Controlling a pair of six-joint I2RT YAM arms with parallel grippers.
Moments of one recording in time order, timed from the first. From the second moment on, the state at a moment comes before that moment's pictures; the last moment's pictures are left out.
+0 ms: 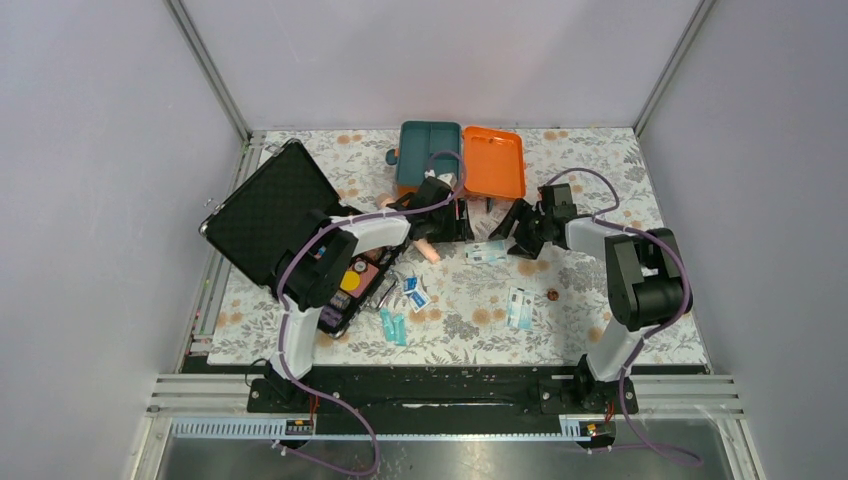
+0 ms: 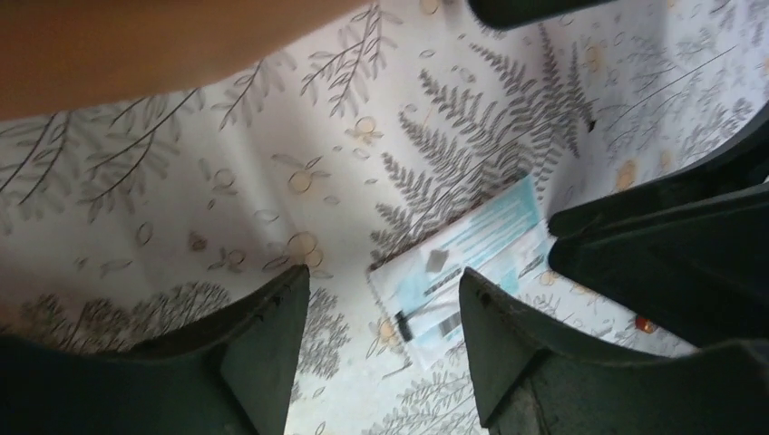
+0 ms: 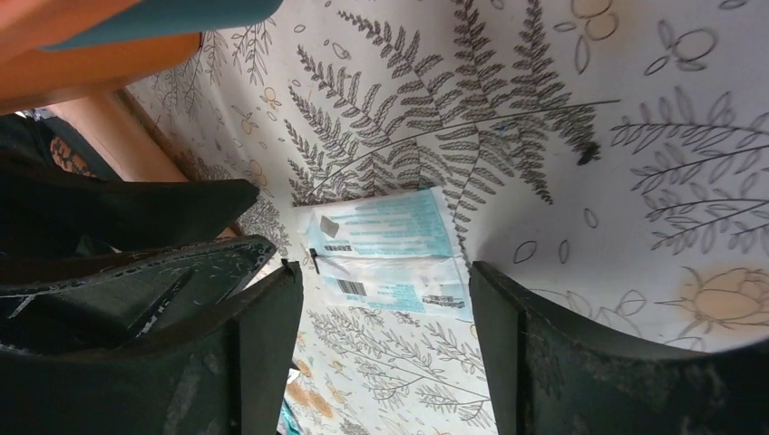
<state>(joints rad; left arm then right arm) -0.68 2.07 1.37 -0.09 0.14 -0.63 0.16 1.75 0.90 -0.11 -0.40 0.71</state>
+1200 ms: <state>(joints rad) -0.68 2.05 1.33 -0.08 0.35 -0.41 0.22 1.66 0.86 -0.21 -0.38 0.86</state>
